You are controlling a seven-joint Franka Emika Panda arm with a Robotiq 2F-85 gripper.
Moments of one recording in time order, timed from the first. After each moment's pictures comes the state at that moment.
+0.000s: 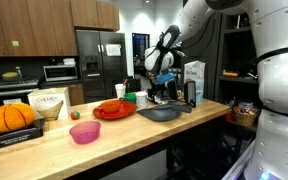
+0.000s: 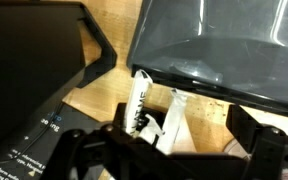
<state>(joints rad) 0.00 0.30 -0.04 -2.04 -0.20 2.33 0.02</state>
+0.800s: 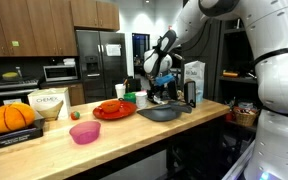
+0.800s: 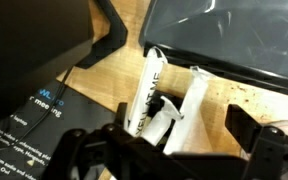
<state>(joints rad) -0.01 0.37 -0.05 -1.96 -0.20 2.36 -0.01</state>
